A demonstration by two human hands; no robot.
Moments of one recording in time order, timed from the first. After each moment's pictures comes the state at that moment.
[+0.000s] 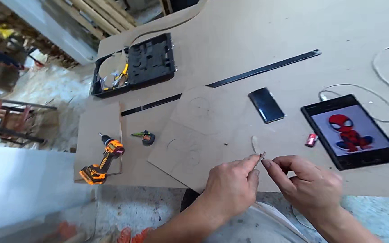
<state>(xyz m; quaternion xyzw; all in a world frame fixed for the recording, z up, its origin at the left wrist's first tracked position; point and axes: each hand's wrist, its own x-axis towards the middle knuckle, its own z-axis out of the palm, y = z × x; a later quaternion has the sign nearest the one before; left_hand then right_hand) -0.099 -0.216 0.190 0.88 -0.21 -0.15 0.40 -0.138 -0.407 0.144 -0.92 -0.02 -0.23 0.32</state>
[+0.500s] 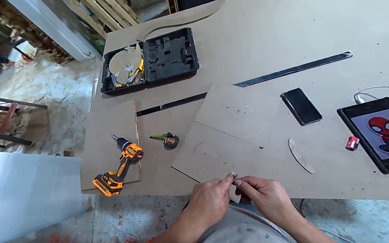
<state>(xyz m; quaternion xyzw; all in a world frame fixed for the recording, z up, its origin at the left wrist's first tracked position) -0.086 -0.019 0.129 0.90 -0.22 -0.26 0.28 -0.122 -0.218 0.106 -0.82 0.08 0.13 0.55</state>
